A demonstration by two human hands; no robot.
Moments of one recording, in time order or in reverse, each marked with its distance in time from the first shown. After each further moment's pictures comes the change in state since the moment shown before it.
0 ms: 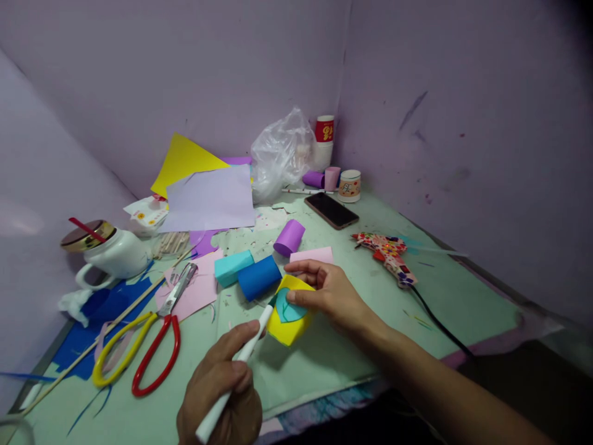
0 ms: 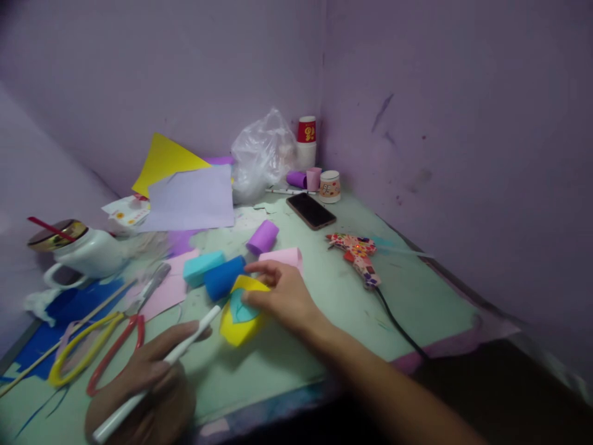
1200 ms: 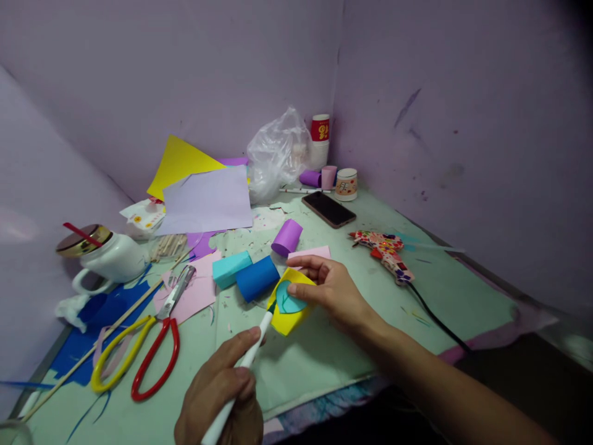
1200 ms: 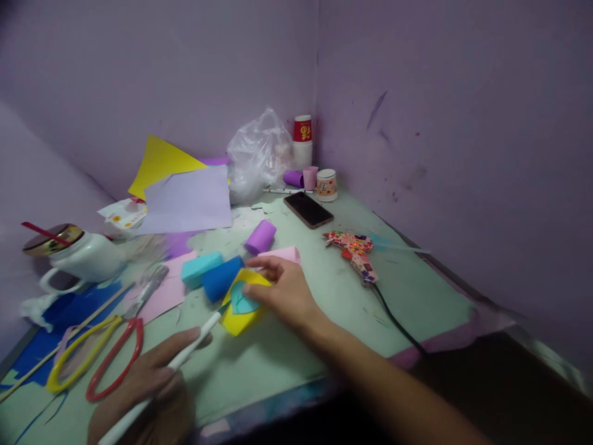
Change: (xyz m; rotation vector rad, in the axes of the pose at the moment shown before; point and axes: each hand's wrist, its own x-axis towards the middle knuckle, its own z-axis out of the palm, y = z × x) left_hand 0.003 -0.003 -0.014 -0.060 -0.107 0.029; right_hand 0.002 0.000 -0.001 0.097 0.048 -0.074
